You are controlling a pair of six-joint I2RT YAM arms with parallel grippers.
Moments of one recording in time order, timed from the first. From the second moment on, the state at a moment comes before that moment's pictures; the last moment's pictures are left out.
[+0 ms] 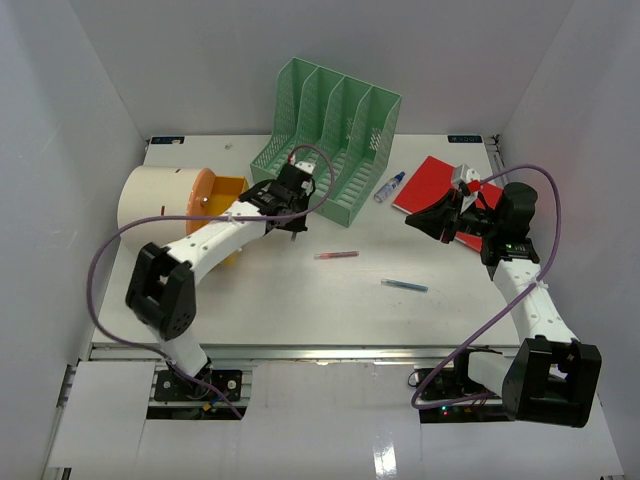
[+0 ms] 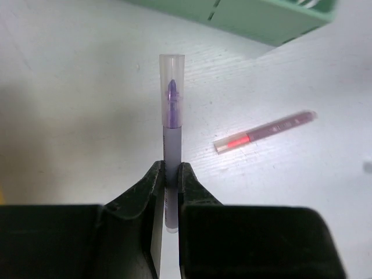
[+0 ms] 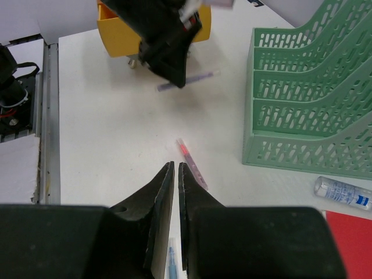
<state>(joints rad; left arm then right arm) -0.62 1.71 1.39 -0.58 -0.21 -0.29 -0.07 1.12 0.76 0.24 -1.34 -0.10</state>
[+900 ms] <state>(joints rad) -0.45 1.37 1.30 -0.71 -0.59 -0.01 -0.07 1.17 0.76 0.13 -1.35 -0.20</state>
